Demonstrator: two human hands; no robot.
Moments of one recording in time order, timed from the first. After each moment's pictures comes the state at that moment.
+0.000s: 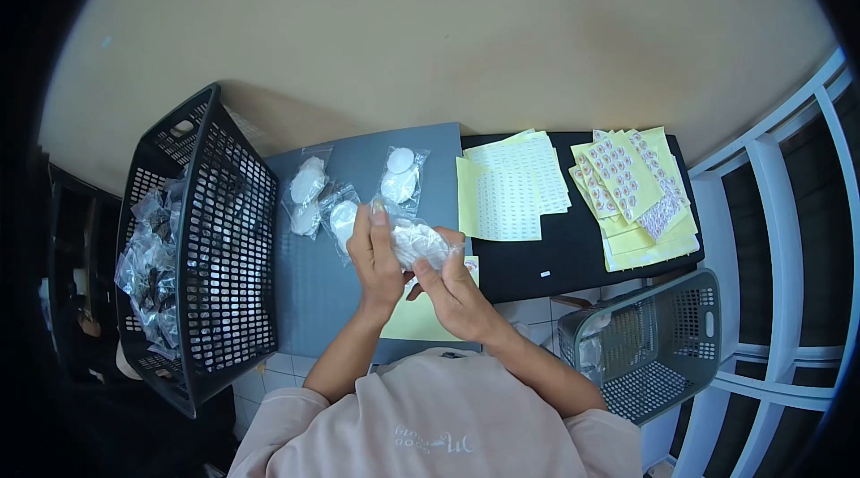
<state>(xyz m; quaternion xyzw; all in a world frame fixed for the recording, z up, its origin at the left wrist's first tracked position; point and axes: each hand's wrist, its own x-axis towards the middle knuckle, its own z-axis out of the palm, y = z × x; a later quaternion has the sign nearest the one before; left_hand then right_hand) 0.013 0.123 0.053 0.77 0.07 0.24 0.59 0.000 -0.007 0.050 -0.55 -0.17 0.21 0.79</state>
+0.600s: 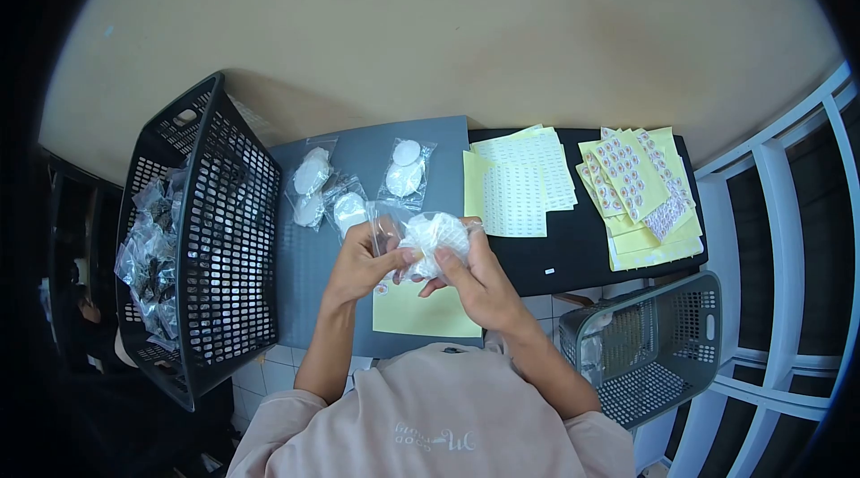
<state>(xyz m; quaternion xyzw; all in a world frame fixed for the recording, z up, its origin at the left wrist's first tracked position) 0.001 0.168 0.059 0.66 -0.01 -0.10 0.75 0.014 -0.024 0.062 -0.51 -0.12 0.25 0.81</state>
